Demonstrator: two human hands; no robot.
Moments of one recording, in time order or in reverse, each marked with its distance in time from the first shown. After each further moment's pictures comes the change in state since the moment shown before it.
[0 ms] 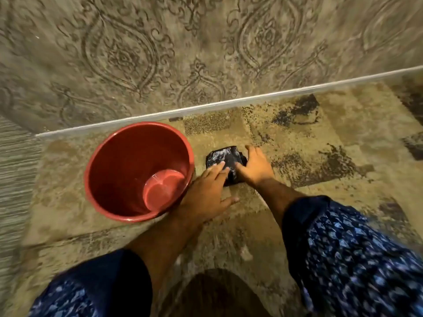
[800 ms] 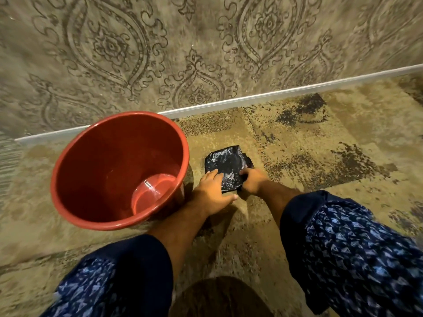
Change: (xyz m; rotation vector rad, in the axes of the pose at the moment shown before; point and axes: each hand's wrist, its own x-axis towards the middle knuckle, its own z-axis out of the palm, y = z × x) left_hand 0.077 -0.063 0.121 -0.081 -0.095 -0.244; right_hand 0.052 0.071 0.099 -0.083 -0.257 0.108
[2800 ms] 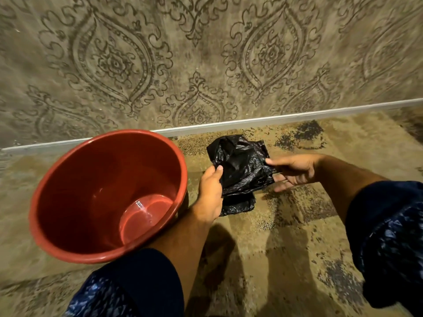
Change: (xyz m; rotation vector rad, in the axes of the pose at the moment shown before) left_hand 0.051 0.046 -0.033 -1.755 0.236 -0.220; right_hand 0.028 0.039 -0.169 0.766 -0.530 0.050
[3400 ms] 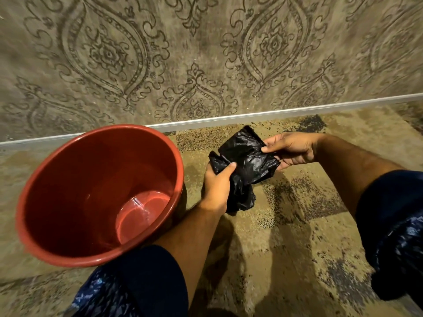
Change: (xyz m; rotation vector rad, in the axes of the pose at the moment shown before) left_hand 0.010 -0.013 0.013 0.161 0.138 0.059; right_hand 0.016 -0.040 -0.012 -0.082 -0.053 -0.121
